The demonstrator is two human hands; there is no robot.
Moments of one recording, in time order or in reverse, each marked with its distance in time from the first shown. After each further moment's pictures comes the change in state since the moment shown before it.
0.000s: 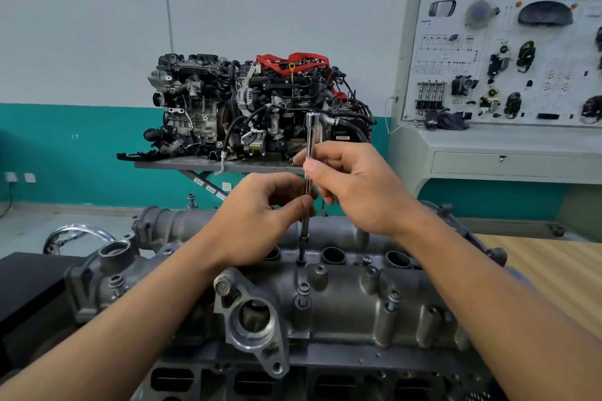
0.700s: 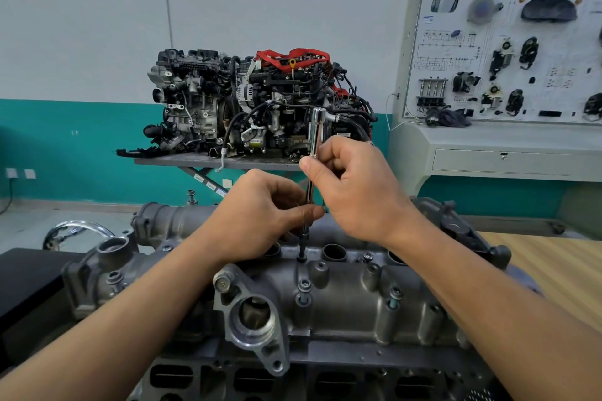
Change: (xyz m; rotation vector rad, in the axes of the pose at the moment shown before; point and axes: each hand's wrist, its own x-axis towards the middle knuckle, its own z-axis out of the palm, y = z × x) left_hand 0.002 -0.004 0.001 -0.012 -0.027 -0.129; right_hand -0.005 0.002 0.012 -0.259 0.214 -0.022
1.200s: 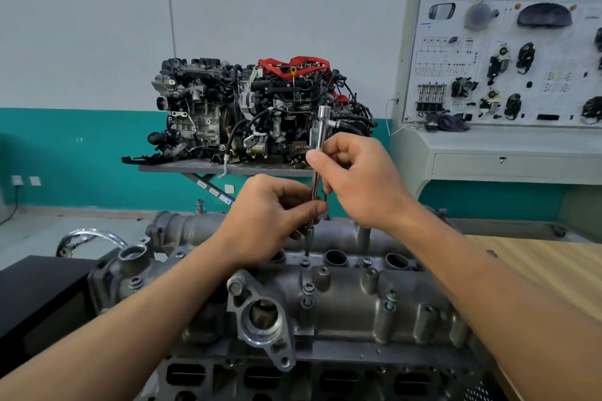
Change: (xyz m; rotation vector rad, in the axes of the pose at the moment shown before) left_hand 0.003 0.009 0.000 -0.072 0.055 0.078; right_hand 0.015 -0.015 -0.014 0.056 -0.017 0.029
